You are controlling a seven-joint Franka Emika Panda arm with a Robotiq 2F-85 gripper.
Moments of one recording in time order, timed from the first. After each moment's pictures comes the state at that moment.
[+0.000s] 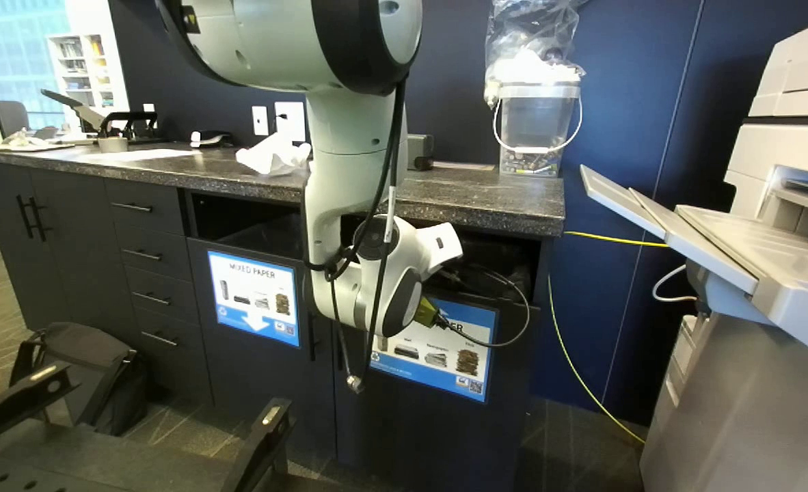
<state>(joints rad) -0.22 1.39 0.04 -1.47 0.00 3.92 0.14</state>
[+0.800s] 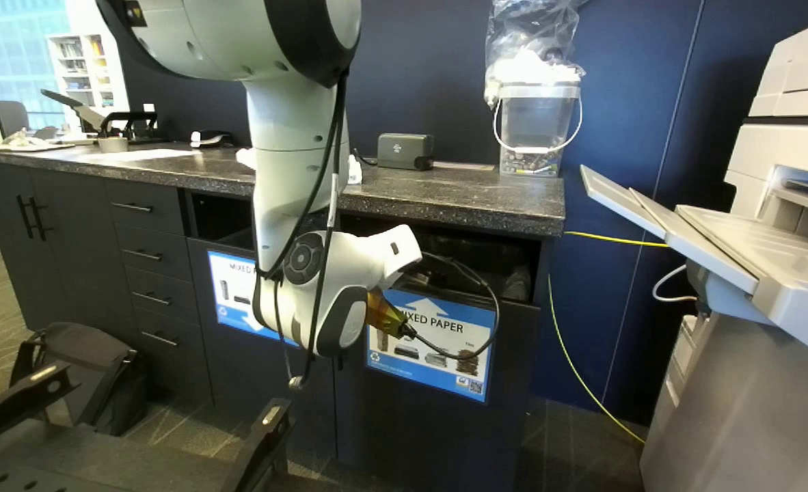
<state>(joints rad) -0.04 1.36 -0.02 -1.65 0.33 4.21 0.03</state>
